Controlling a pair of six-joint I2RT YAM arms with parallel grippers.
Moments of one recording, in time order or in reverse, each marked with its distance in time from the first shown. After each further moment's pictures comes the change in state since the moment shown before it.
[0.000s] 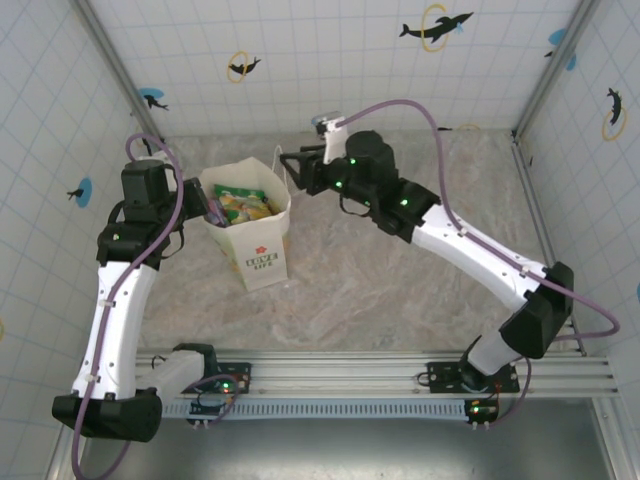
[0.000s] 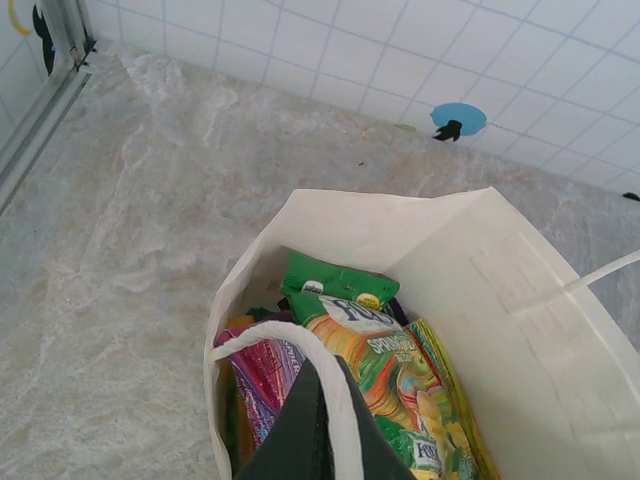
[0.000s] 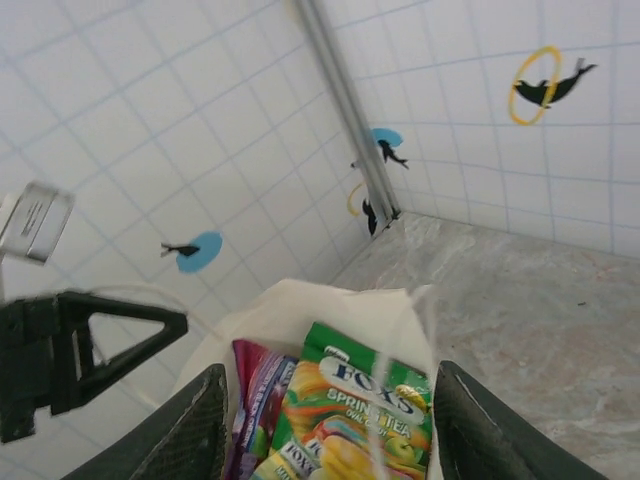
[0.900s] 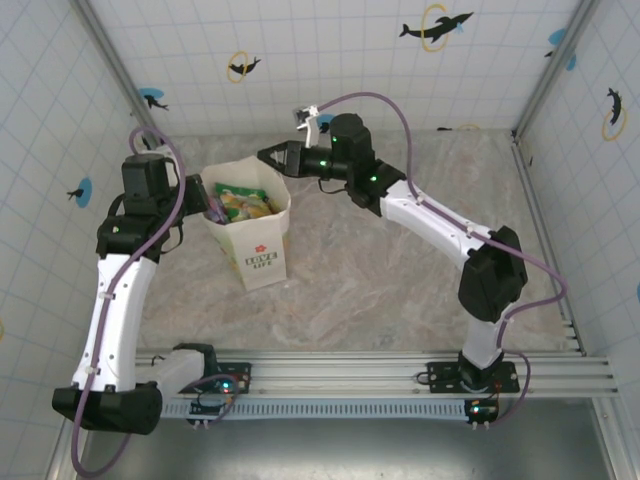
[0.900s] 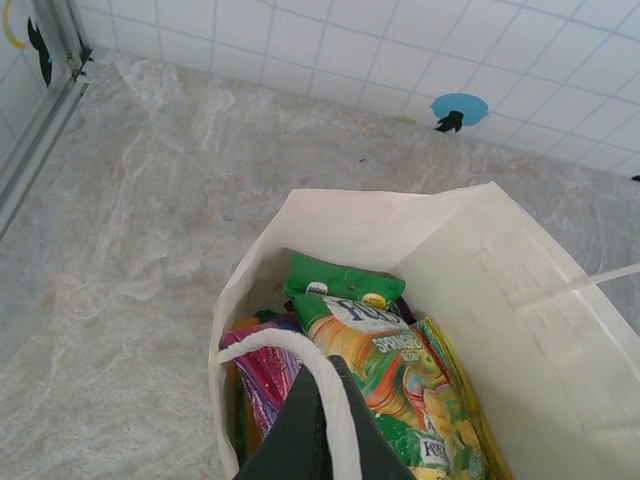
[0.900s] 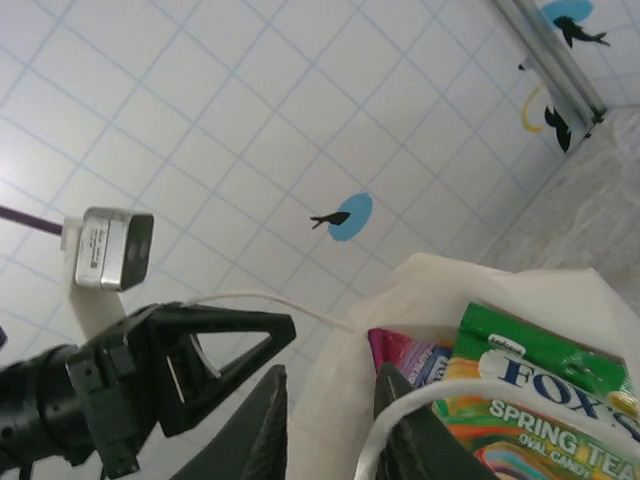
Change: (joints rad) left arm 0.000 0.045 0.053 -0.027 0.008 0.049; right arm -0.084 0.293 0.157 0.209 -0.473 0.338
